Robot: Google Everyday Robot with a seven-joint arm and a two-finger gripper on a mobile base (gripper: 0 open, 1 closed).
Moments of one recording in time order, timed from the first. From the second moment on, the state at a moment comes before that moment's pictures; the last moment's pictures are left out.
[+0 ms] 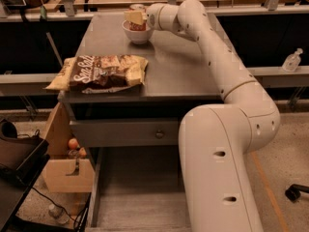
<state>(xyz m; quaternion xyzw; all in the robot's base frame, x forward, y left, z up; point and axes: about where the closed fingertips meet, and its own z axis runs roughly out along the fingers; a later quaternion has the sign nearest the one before) 0.932 0.055 0.926 -0.28 0.69 0.29 0.59</state>
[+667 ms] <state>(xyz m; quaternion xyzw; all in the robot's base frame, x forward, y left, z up) 0.927 0.050 0.949 -0.28 0.68 0.31 0.60</state>
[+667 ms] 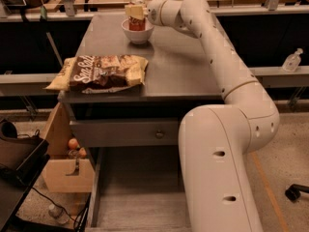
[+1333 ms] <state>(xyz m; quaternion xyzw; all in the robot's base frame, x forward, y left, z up) 0.901 -0.038 1.038 -0.24 0.69 0.28 0.62</state>
